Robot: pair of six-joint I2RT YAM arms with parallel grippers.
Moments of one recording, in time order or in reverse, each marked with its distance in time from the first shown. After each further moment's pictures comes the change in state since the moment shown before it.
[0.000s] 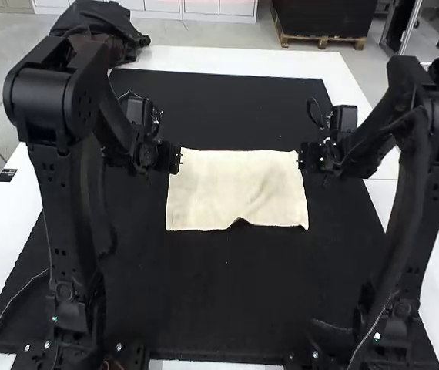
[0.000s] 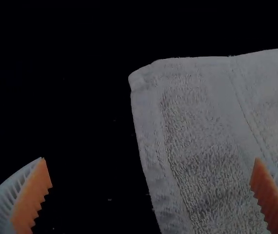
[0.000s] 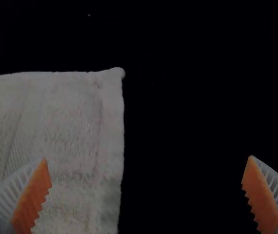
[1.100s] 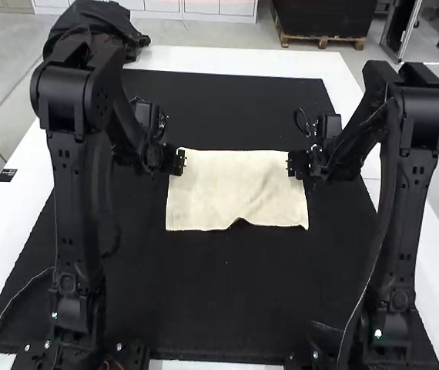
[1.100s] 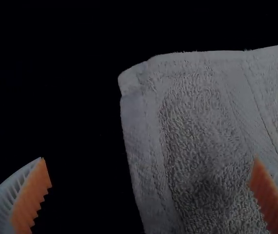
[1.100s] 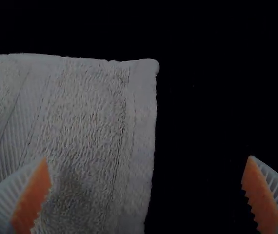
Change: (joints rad) left arm -0.016 0.167 0.116 0.008 0.002 0.000; right arm 0.031 0.189 0.105 0.060 0.000 -0.056
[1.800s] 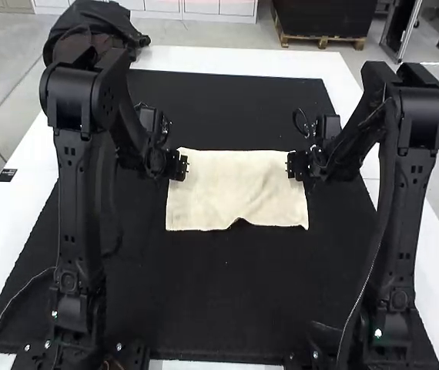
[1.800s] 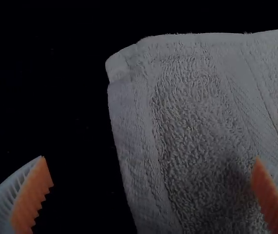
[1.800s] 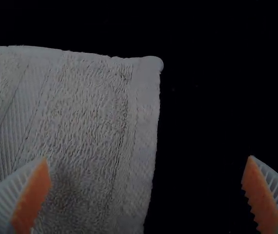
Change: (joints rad) left arm -0.008 0.043 0.016 0.009 -0.002 0.003; right arm 0.003 0.013 0.006 0.000 0.000 -0.043
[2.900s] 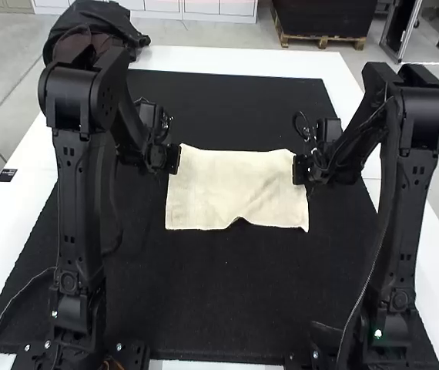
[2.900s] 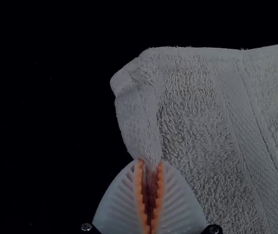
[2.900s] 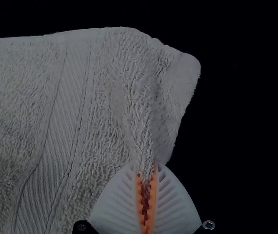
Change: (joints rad) left arm 0.001 -0.022 0.020 -0.012 0.009 0.030; right arm -0.005 -0.034 -0.043 -0.002 -0.095 0.051
